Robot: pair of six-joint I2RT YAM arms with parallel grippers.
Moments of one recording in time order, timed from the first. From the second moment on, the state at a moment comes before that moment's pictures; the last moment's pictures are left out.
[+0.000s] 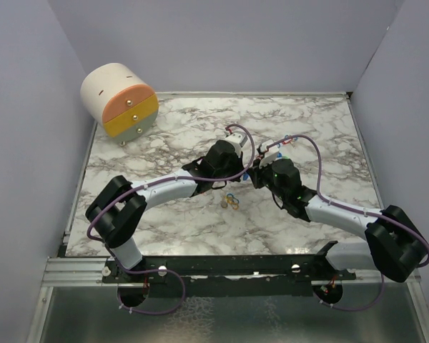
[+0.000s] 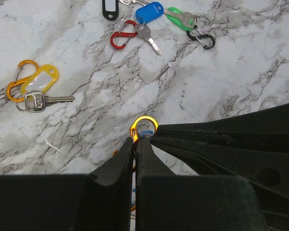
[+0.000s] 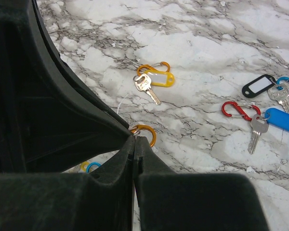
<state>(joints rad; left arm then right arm) -0.83 1.67 1.04 0.09 -0.01 -0.39 0.68 1.28 0.54 0.42 0.11 0.13</state>
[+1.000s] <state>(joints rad) -0.83 1.65 1.04 0.07 -0.01 -0.39 0.68 1.28 0.54 0.42 0.13 0.14</state>
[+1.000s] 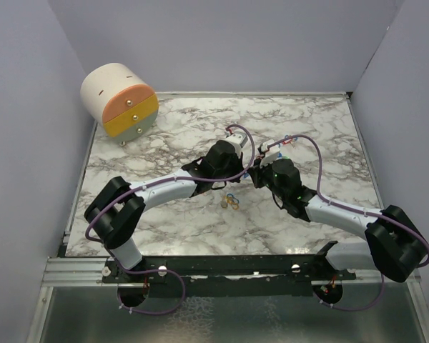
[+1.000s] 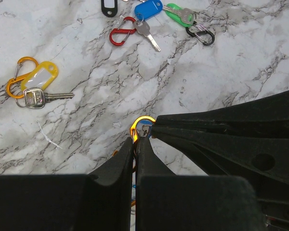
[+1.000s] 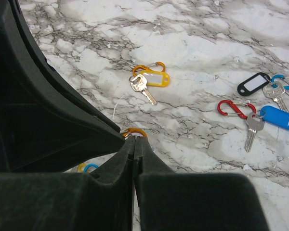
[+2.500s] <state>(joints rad) -0.84 1.57 1.03 0.05 -0.06 -0.38 0.69 1.21 0.53 0.41 0.21 0.14</state>
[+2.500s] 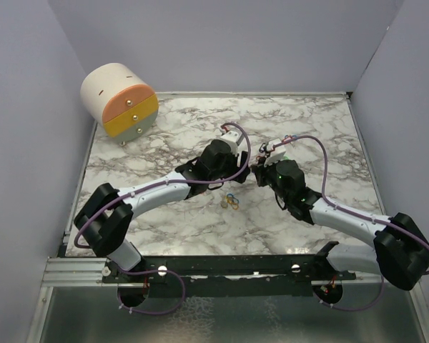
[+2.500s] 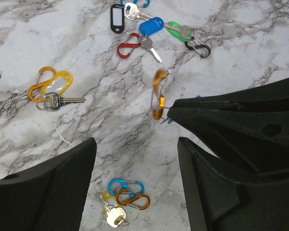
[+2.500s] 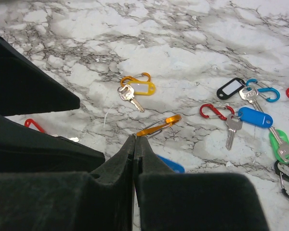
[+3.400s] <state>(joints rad) -0.81 1.44 0.86 0.05 -0.30 -0.45 0.61 1.44 0.67 0.25 0.40 0.24</state>
